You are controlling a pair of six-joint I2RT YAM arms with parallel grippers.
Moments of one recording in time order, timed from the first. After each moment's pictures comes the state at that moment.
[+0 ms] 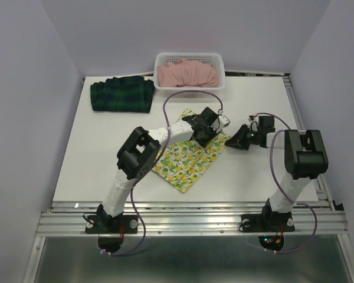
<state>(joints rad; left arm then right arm) -0.84 2.19 1.69 -0.46 0.04 0.10 -0.03 1.82 0.82 0.09 -0.69 0.58</state>
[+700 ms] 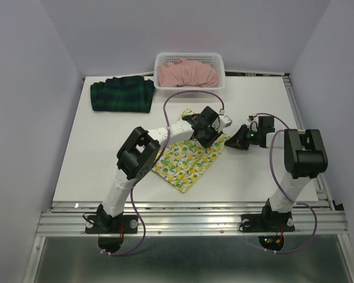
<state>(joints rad) -0.85 2.19 1.70 -0.46 0.13 0.09 -0.03 1.84 0.82 0.10 -0.70 0.58</state>
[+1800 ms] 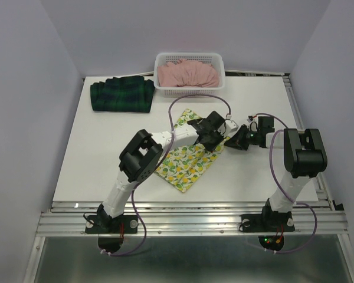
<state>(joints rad) -0.90 2.19 1.70 -0.45 0.13 0.08 -0.03 1.85 0.82 0.11 -0.72 0.58</state>
